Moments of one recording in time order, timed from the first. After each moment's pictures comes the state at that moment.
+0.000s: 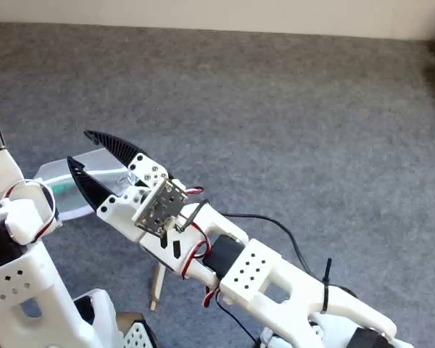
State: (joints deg) left arm -35.4 -52.6 28.4 88.9 2.9; right arm -57.9 -35.0 49.8 -18.1 15.1
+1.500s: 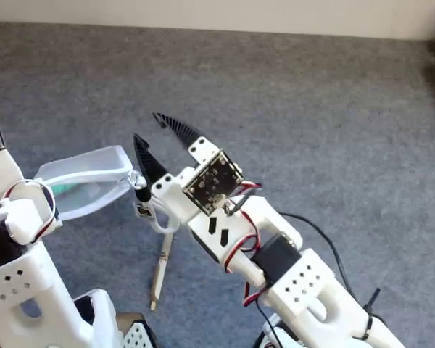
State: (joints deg) left arm -35.4 -52.6 28.4 88.9 2.9; right arm -46.0 -53.5 49.8 10.2 15.1
